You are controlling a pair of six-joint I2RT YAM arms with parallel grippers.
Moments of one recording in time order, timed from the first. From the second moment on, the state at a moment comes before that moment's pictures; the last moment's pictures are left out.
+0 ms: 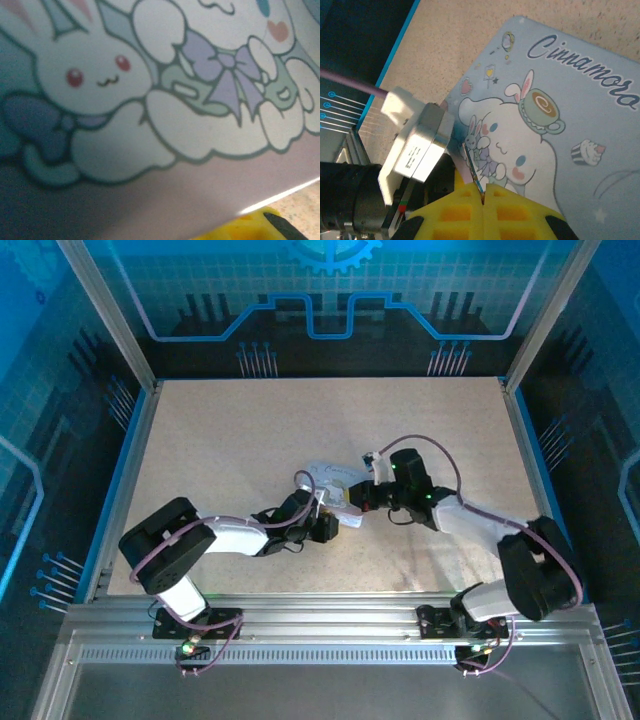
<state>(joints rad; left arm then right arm) -0.79 1.64 0.61 0.30 0.11 -0.69 0.49 1.35 0.66 0.05 -0.53 0.43</state>
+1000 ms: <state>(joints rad) -0.79 1.52 0.59 0.28 0.17 -0.88 0.76 1.12 0.27 0.21 -0.21 0.31</state>
